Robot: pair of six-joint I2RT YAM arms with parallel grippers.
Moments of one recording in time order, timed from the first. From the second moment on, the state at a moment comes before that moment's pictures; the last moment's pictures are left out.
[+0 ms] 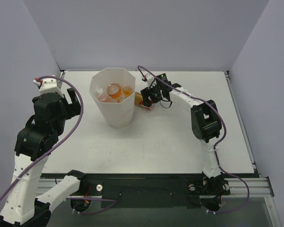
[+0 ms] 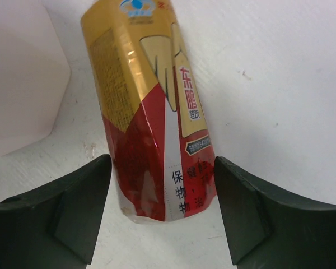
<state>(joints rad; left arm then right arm) -0.33 0.90 1.45 -0.98 -0.52 -0.33 0.45 2.17 1.69 -0.33 -0.29 -0.19</state>
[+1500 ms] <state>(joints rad) -0.33 0.84 1.45 -0.98 -0.49 -0.33 0.49 1.93 1.53 -0.44 -0.02 0.02</state>
